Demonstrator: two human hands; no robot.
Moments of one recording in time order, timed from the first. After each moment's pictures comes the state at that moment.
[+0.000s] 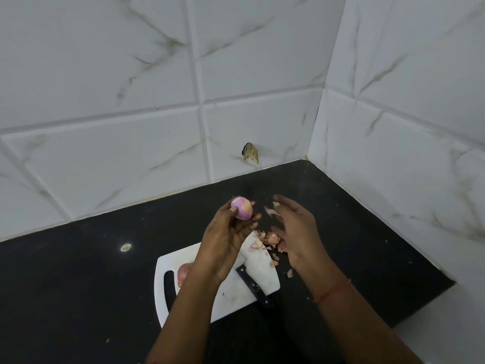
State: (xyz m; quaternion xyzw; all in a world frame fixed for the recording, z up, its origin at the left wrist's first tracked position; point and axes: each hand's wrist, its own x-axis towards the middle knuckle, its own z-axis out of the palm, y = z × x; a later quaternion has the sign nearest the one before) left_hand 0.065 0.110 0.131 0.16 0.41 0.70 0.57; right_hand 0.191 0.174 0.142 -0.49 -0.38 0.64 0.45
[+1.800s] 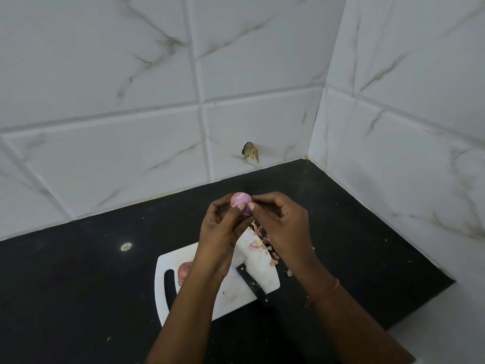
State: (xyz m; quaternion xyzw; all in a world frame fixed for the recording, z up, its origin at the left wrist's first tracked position) left_hand 0.065 0.108 0.133 0.21 0.45 0.72 0.49; right_hand 0.183 0.157 0.140 -0.33 -0.69 0.38 0.52
